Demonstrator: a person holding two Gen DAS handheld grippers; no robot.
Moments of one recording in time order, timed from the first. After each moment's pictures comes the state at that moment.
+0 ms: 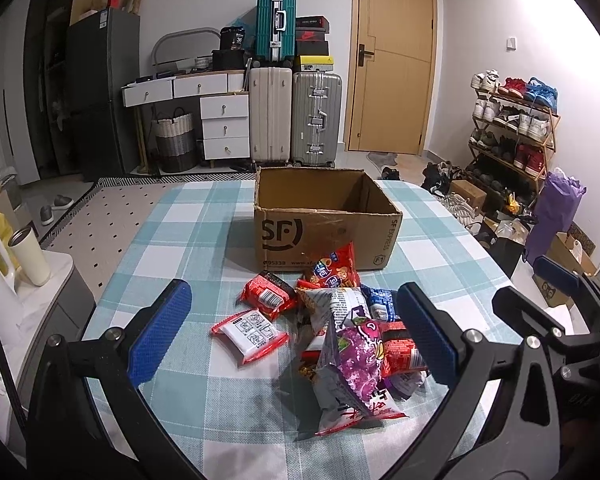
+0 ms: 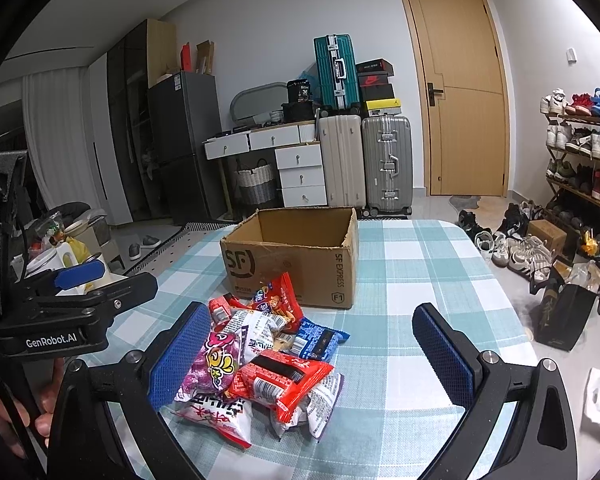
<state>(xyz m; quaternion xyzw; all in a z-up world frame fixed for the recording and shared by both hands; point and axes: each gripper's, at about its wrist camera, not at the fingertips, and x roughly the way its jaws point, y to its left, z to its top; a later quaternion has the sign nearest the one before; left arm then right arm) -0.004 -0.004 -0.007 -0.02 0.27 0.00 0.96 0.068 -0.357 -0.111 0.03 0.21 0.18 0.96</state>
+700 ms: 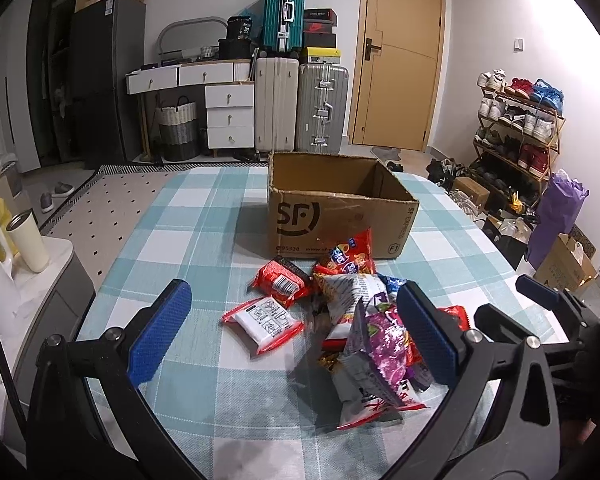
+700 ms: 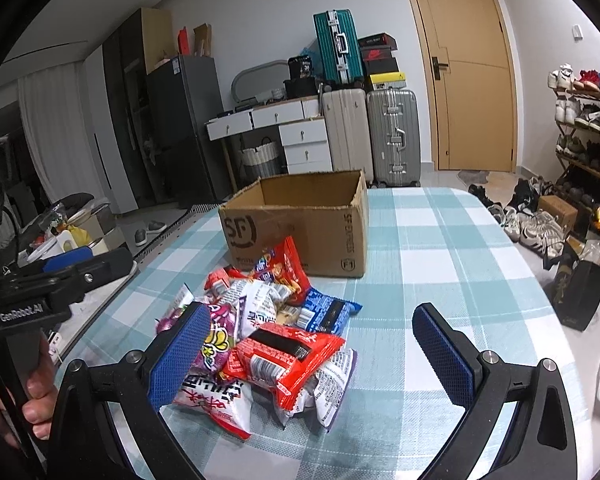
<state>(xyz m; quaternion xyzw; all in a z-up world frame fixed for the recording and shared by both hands) 0.005 0.019 -0.026 -0.03 0.29 0.01 0.96 0.096 -0.342 -0.156 0.04 0.26 0.19 0.95</state>
